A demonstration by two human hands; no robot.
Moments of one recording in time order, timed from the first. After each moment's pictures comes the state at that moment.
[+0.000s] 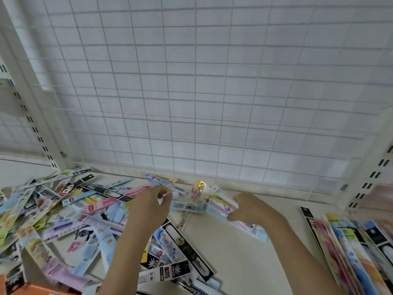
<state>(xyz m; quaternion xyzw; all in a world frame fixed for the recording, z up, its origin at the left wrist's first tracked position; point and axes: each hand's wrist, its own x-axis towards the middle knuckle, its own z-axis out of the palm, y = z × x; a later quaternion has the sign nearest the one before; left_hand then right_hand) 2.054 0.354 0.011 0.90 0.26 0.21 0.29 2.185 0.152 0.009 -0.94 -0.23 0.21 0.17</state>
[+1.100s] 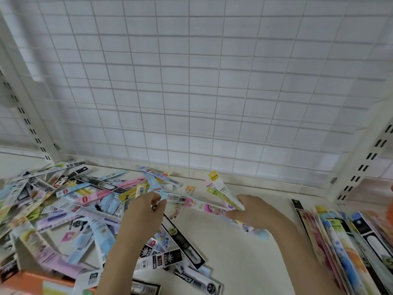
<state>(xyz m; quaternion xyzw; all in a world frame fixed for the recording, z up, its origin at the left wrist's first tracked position) 2.032 0.334 0.001 0.89 0.27 0.20 0.30 2.168 0.117 0.006 -0.91 -0.22 0.22 0.26</state>
